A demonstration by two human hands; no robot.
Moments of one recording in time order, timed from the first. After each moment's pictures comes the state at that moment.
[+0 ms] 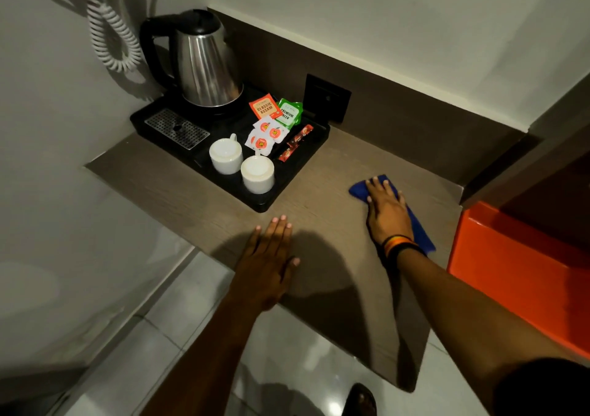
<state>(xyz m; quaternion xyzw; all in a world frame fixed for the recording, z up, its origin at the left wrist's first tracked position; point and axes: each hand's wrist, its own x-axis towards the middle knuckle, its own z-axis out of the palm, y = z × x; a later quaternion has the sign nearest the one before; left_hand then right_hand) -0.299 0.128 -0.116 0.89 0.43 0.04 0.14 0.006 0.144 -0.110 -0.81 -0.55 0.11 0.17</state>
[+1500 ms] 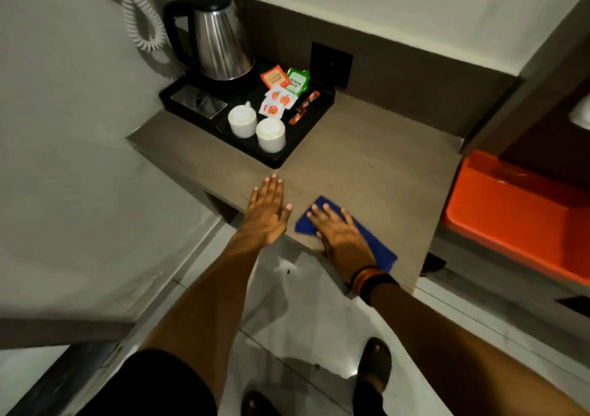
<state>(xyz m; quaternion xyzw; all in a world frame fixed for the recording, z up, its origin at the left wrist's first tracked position) -0.324 0.125 -0.106 0.83 0.50 0.00 0.23 -0.143 0.001 -0.135 -0.65 -0.73 0.11 0.16</state>
